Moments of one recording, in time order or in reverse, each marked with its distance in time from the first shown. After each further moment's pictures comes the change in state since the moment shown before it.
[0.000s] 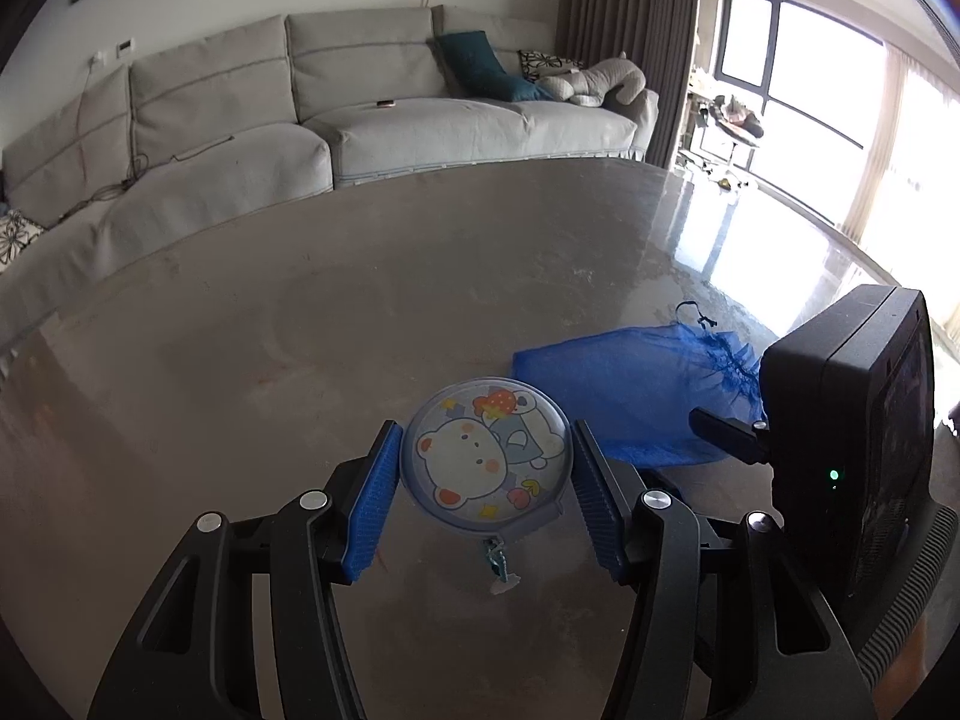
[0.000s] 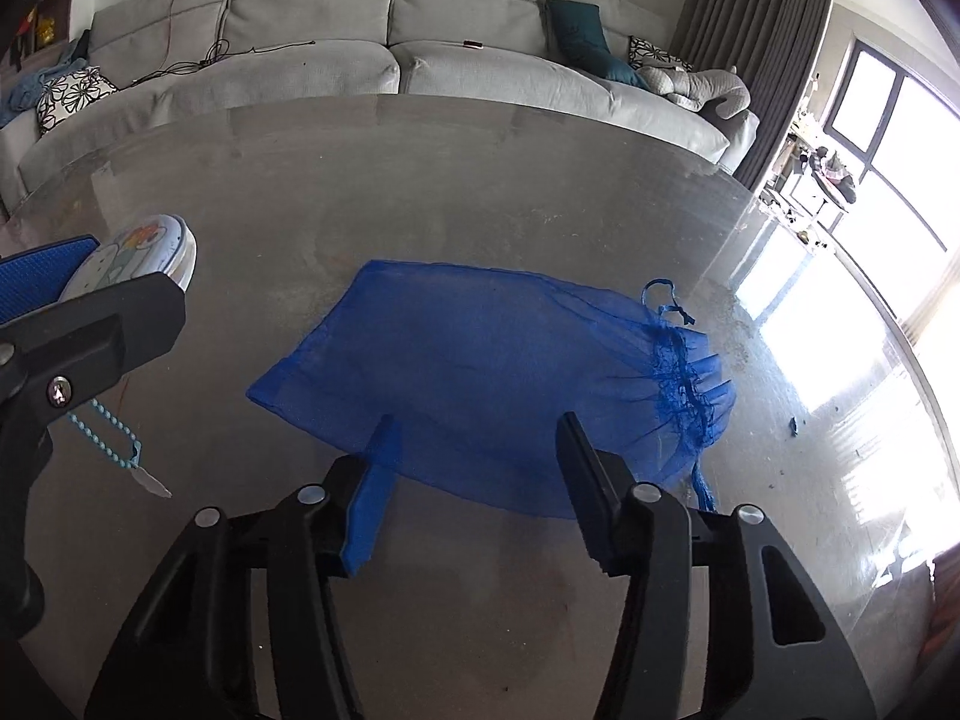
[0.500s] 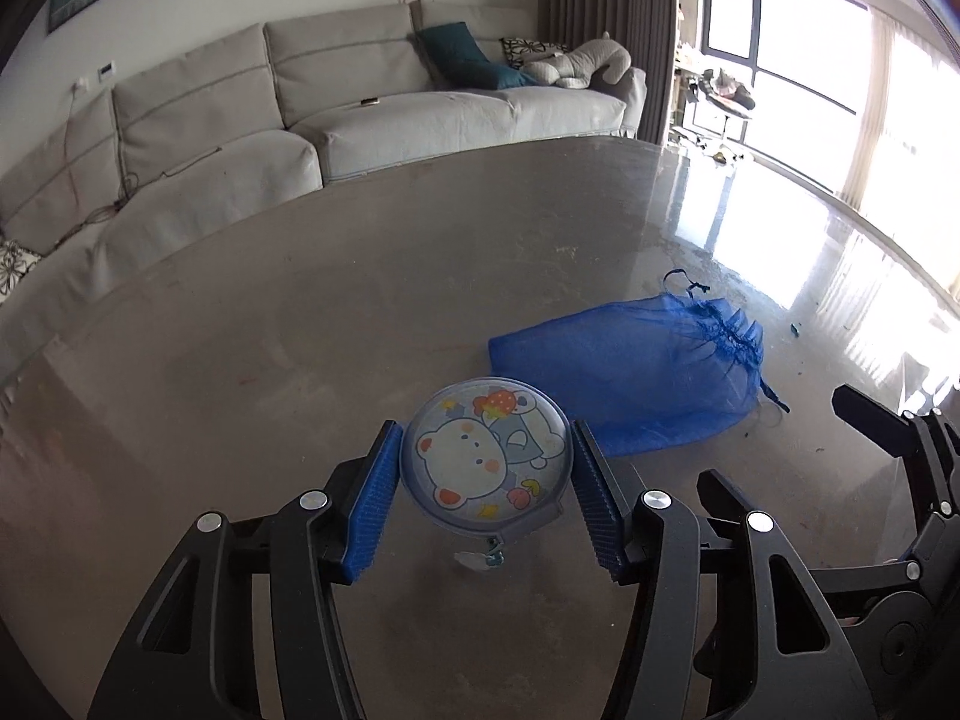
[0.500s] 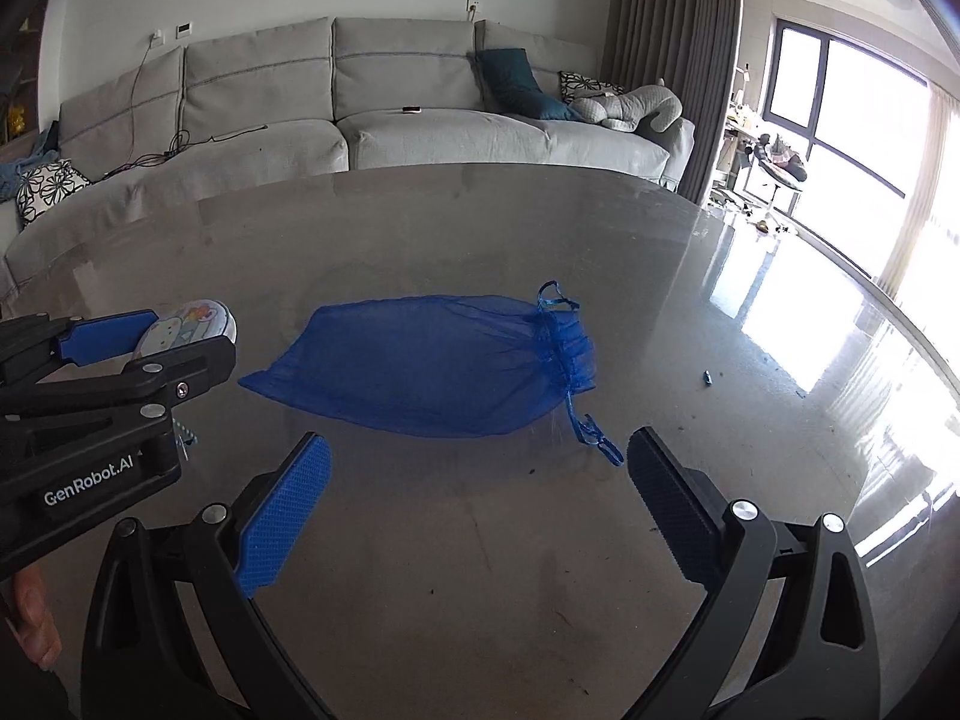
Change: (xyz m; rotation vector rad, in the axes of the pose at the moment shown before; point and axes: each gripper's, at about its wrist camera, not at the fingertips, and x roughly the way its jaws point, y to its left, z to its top) left arm 0.004 -0.017 -0.008 0.066 0.027 0.024; right arm -0.053 -0.034 -0.022 0.121 -0.136 -0.052
